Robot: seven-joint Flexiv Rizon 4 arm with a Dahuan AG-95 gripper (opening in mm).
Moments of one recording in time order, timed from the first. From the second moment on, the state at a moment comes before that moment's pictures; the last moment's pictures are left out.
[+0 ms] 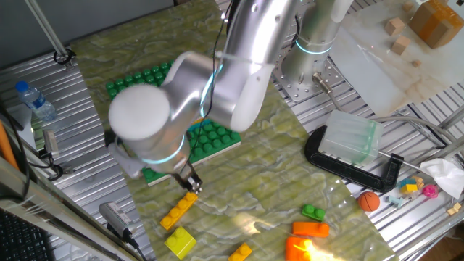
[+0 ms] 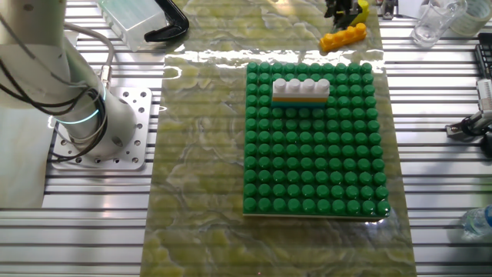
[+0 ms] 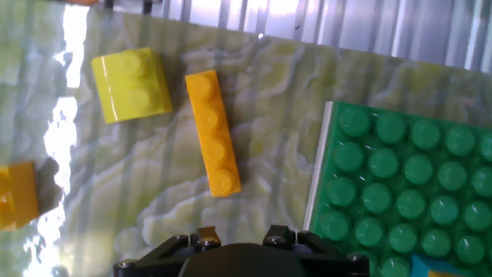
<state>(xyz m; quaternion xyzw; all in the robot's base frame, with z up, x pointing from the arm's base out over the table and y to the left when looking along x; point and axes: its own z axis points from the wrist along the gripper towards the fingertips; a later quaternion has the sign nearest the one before) 0.577 0.243 0.104 0.14 -0.99 -0.01 0.06</state>
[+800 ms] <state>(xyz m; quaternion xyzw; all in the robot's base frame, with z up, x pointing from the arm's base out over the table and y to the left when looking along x) 0.607 0.253 0.053 0.10 -0.99 -0.01 0.00</state>
